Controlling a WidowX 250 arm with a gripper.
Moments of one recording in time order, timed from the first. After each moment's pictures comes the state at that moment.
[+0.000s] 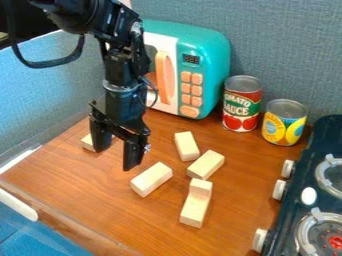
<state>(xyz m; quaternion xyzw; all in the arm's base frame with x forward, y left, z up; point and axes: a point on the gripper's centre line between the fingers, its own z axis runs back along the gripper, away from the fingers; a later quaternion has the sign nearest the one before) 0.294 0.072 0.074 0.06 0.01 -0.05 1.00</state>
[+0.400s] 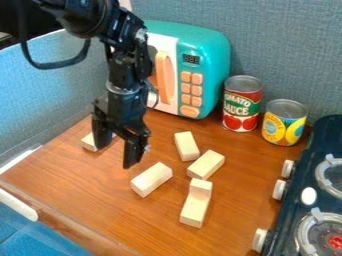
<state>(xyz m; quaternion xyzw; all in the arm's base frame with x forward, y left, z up) 0.306 0.082 0.066 0.09 0.00 -0.06 0.99</state>
